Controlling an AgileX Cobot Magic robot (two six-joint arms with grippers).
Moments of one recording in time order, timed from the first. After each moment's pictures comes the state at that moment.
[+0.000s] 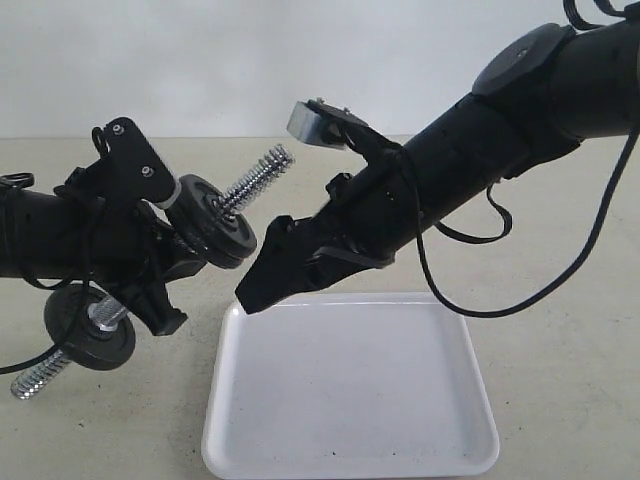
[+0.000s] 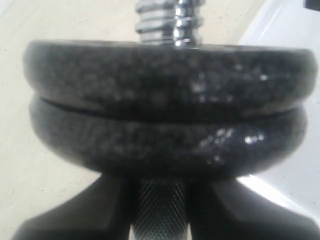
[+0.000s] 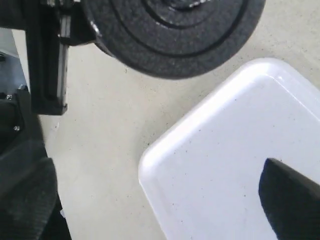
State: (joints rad) left arm -0.39 1.51 -0.69 -1.59 0.15 2.12; right arm 0.48 1.79 -1.16 1.03 0.95 -0.96
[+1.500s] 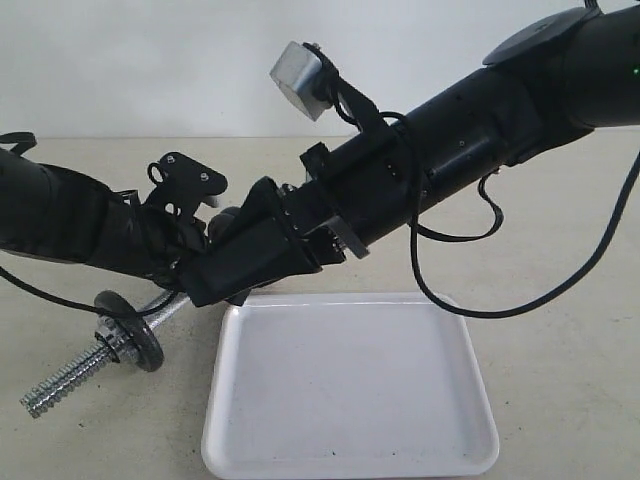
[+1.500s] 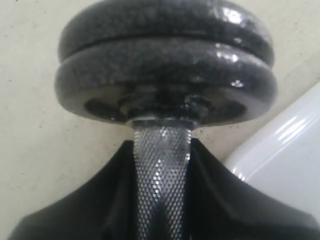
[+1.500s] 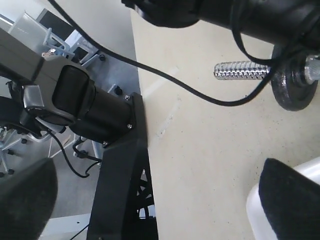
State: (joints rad) left arm -0.39 1.92 -0.92 -1.71 0.11 1.90; right arm 0.49 1.76 -1.16 1.26 1.21 -1.15
